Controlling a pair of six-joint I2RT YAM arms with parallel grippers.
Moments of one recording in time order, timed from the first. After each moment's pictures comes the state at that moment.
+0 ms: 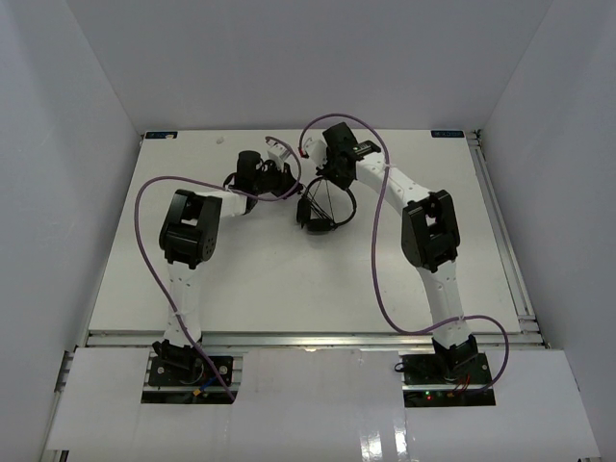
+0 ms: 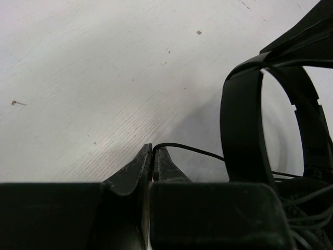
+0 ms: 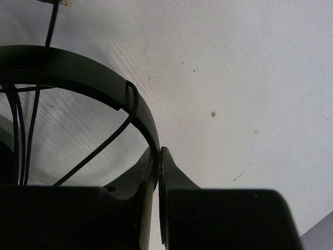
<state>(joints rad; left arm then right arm) -0.28 2.25 1.43 0.44 0.67 -0.05 0.53 2.28 2.04 -0.73 0.04 -0.60</state>
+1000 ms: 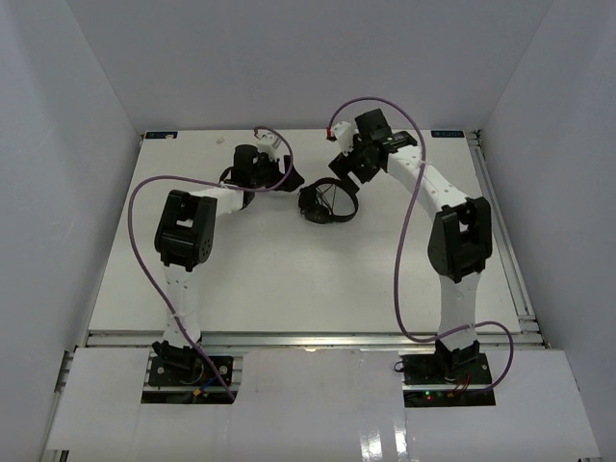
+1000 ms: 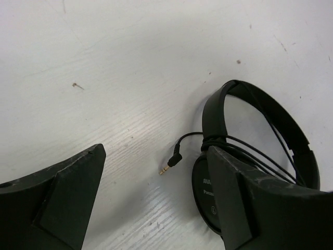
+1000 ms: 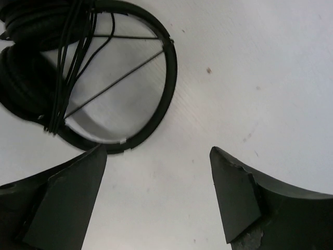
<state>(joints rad) -0.28 2.22 1.46 0.35 0.48 -0.22 0.43 2.08 1.92 -0.77 -0.11 -0.48</state>
